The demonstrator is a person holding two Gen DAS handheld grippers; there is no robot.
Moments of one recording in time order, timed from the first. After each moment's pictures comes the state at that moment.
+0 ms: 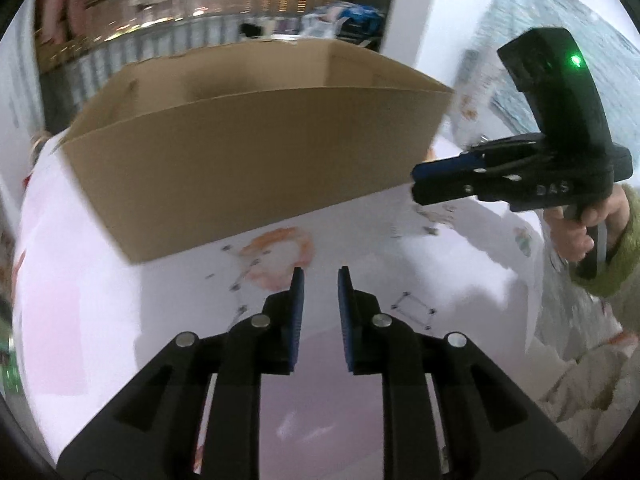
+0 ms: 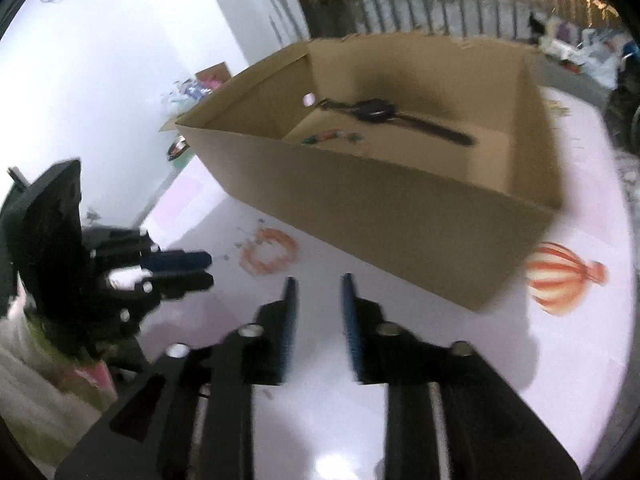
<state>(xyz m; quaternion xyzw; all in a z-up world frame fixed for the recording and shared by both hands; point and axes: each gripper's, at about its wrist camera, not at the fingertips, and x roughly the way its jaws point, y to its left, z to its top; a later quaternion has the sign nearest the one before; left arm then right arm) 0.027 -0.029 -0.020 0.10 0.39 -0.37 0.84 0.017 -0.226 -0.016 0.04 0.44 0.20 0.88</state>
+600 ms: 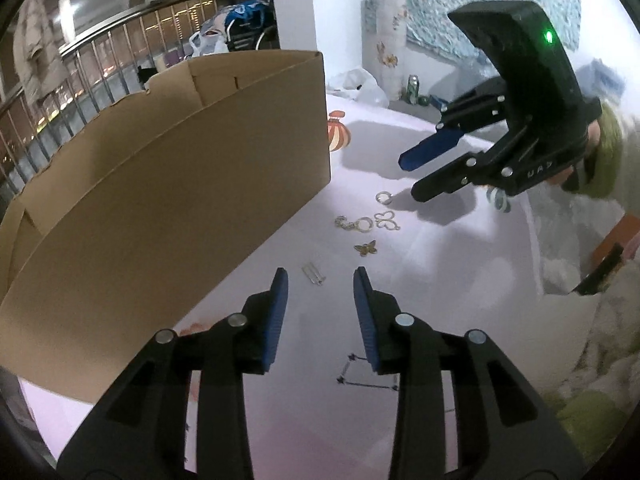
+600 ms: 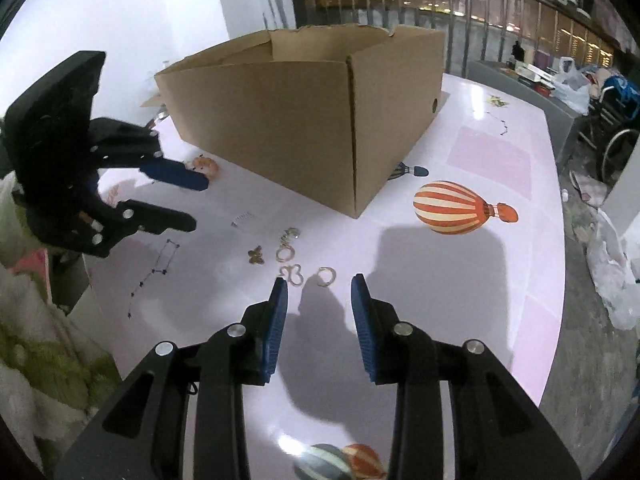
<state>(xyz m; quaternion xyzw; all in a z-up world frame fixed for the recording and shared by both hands) 0.018 -0.114 -0.029 0.26 0.33 -0.48 0.77 -0.014 -0.291 -0.050 -0.03 0.42 0.19 0.89</state>
